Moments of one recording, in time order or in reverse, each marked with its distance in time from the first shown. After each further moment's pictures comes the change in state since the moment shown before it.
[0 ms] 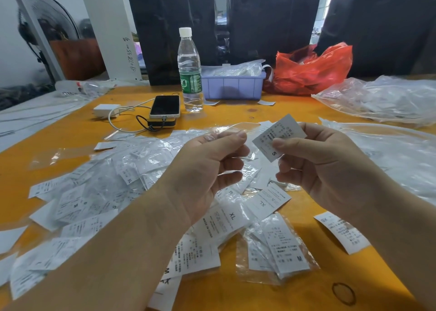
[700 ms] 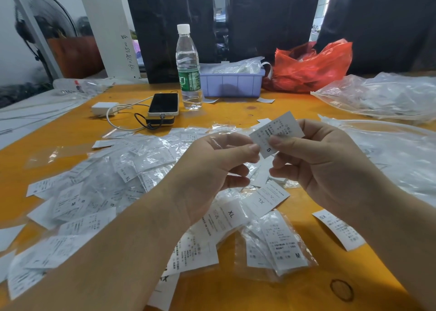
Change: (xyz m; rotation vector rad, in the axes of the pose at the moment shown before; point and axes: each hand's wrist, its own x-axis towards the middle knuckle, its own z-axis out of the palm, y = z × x) left_hand -0.002 -0.003 0.005 0.140 -0.094 0.009; right_hand -0.002 0.002 0.000 -0.002 0.006 -0.041
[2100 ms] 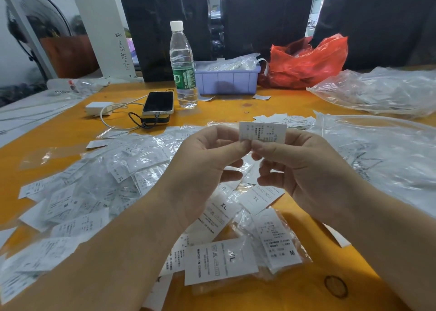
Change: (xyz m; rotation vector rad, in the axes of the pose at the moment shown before) left_hand -0.003 -0.002 0.004 0.101 0.087 0.093; right_hand -0.003 0.009 0.007 -0.017 -0.044 0.069
